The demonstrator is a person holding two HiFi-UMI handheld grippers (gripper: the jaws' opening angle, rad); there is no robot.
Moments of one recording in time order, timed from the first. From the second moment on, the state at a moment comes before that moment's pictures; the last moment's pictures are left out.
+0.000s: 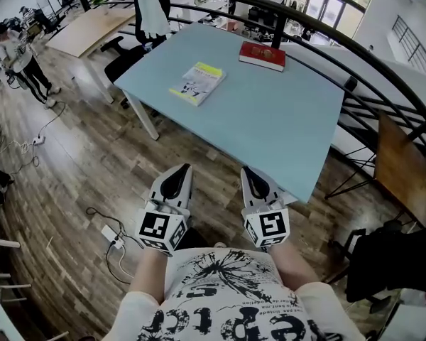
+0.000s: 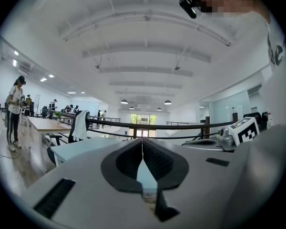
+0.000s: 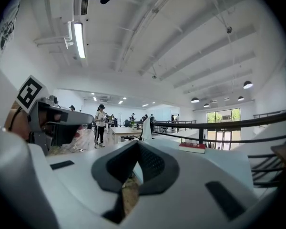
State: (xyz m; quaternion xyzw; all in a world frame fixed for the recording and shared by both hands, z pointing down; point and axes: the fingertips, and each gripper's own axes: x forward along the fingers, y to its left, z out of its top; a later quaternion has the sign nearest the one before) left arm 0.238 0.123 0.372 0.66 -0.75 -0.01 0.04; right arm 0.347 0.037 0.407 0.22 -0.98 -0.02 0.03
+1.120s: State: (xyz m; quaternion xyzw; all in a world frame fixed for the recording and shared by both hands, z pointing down) left arm -0.106 0.027 0.385 0.76 -0.65 0.01 0.05; right arm 0.045 -0.034 0.434 0.38 -0.92 0.01 0.09
